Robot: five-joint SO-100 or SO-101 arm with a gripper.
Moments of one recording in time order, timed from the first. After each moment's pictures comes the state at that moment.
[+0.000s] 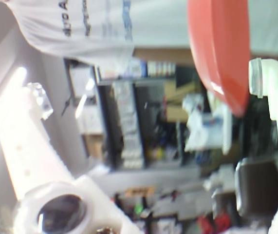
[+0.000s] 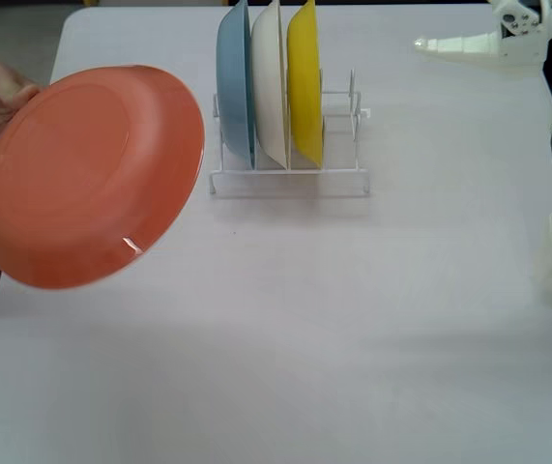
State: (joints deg) arm 4.5 88.4 -11.6 99.6 -9.8
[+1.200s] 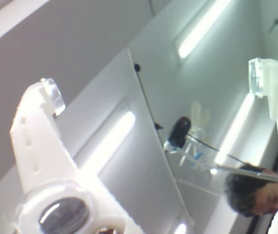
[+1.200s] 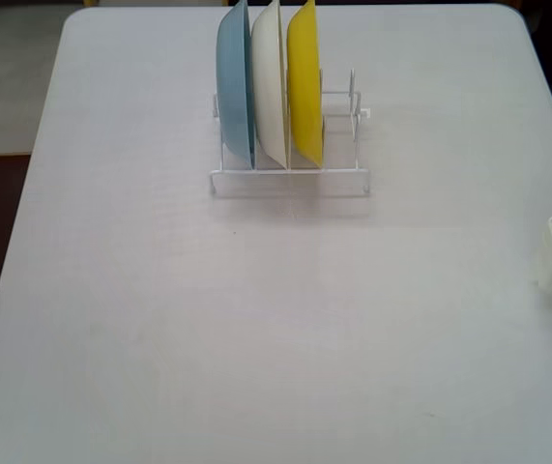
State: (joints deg) arm -5.0 141.5 30.0 83.1 -0.3
